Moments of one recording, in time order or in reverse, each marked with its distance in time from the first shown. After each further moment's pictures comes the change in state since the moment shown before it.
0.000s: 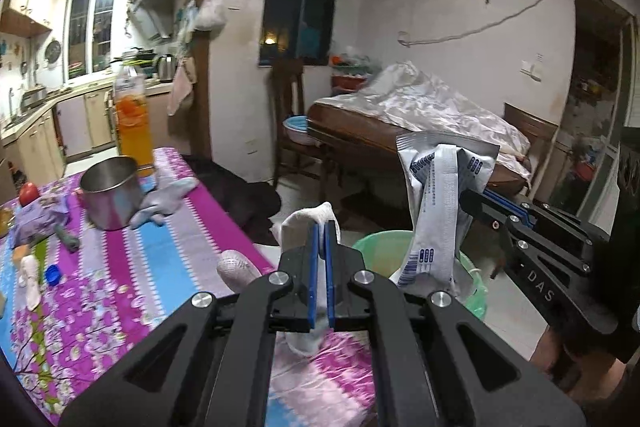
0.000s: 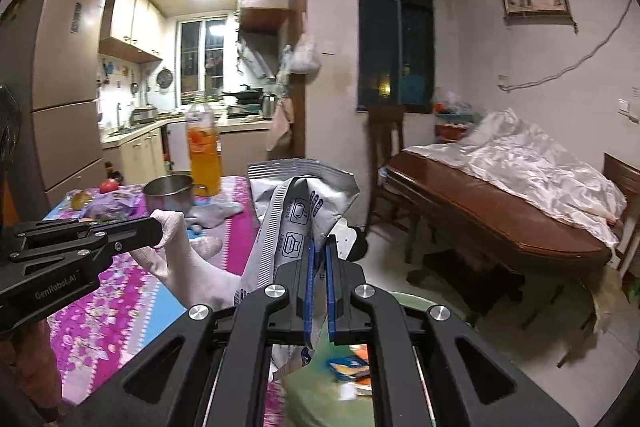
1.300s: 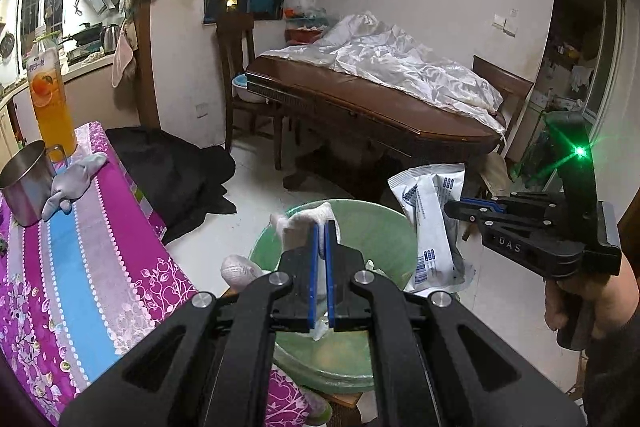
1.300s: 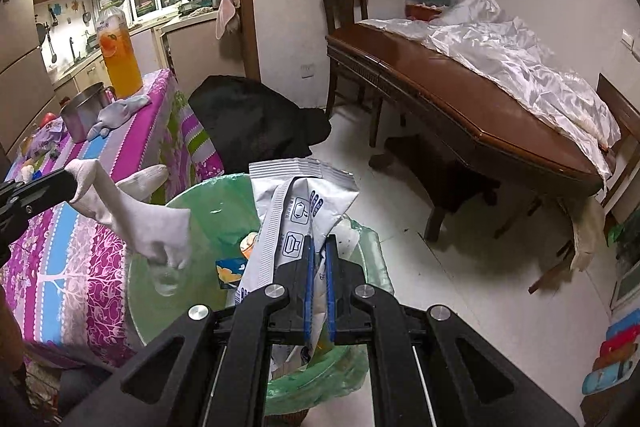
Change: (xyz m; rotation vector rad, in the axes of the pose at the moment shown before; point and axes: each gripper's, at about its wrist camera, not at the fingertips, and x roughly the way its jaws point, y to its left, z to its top) left arm 0.097 -0.074 -0.016 0.050 0.164 -0.122; right arm 0.109 -0.143 -0.060 0.052 0.456 -0.063
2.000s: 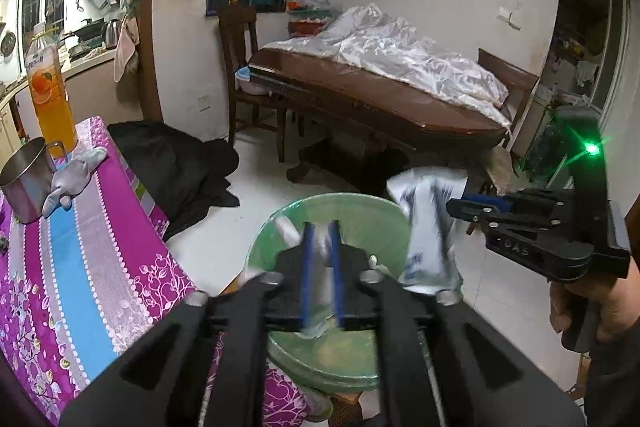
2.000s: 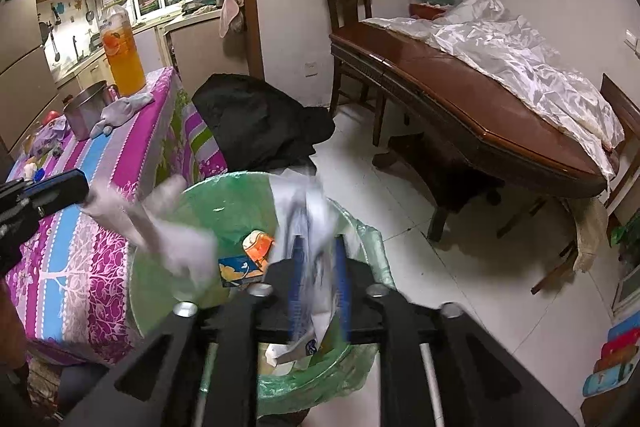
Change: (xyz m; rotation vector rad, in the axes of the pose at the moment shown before) left arm 0.011 -0.002 0.005 -0.009 0.038 0.027; right arm 0.002 0.002 0.000 0.002 0.001 0.015
